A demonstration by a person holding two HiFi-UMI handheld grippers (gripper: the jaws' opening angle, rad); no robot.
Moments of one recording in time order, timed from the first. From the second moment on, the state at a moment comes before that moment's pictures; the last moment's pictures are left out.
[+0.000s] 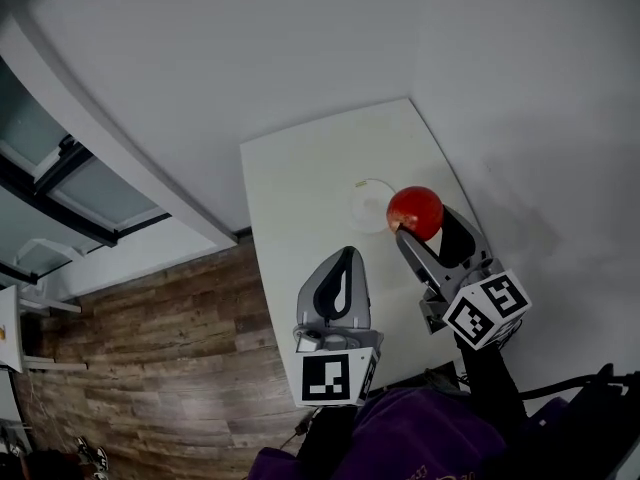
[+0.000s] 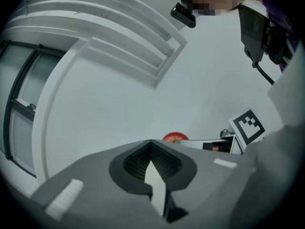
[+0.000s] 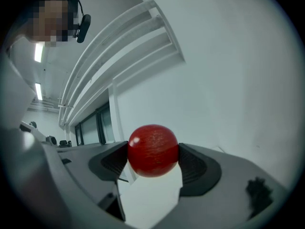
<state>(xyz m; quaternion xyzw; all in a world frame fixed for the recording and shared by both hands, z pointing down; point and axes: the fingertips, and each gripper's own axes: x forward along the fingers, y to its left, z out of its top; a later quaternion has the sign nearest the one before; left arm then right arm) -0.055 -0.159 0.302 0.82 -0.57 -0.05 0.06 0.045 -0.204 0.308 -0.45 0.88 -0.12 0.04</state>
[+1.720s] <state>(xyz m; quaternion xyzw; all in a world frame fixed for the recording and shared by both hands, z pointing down) -0.026 -0.251 0.469 0.82 -0.53 0.08 0.19 0.032 -0.312 0.469 -0.43 0.87 -0.22 -0.11</state>
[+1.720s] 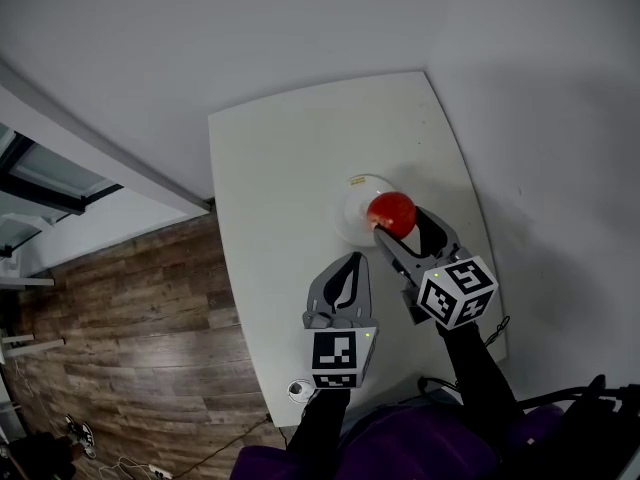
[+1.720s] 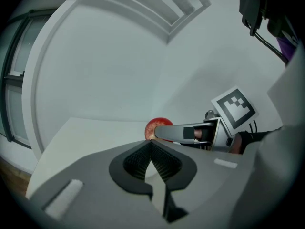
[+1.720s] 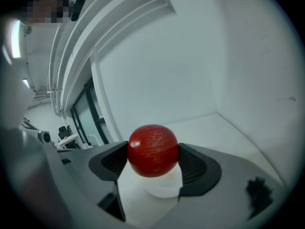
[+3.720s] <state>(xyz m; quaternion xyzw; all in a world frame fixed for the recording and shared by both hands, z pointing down) -0.039 -0.266 0.523 0.80 -0.53 0.10 0.24 0.016 -0.330 0.567 -0.41 0.85 -0.25 -0.21</state>
